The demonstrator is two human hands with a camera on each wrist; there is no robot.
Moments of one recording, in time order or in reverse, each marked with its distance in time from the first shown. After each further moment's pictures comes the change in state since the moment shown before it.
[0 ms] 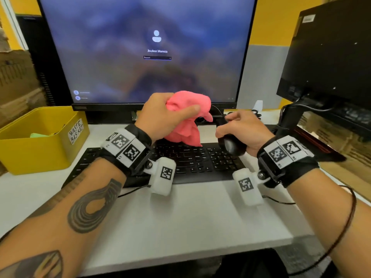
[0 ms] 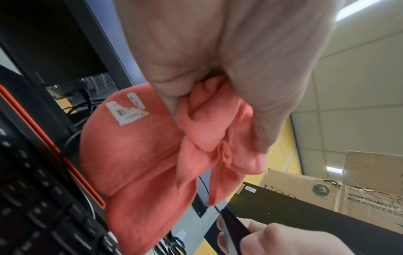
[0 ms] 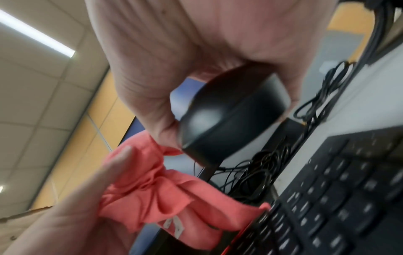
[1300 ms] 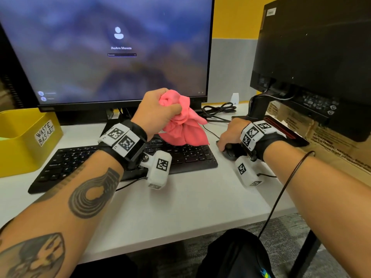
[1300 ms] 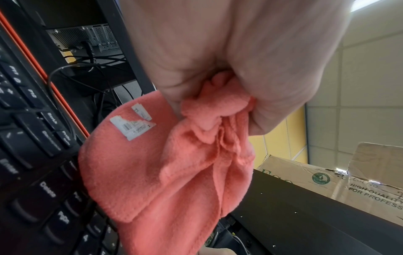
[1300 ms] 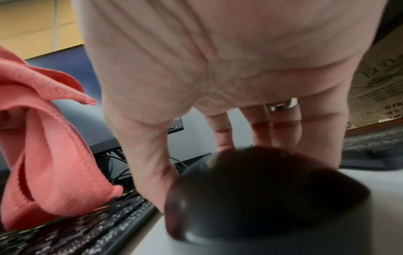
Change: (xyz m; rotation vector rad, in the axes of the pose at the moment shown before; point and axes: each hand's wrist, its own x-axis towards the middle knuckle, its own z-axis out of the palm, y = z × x) left_hand 0.013 0.020 0.064 -0.115 0.032 -0.006; right_hand 0.035 0.038 -0.068 -1.023 -0.130 0.288
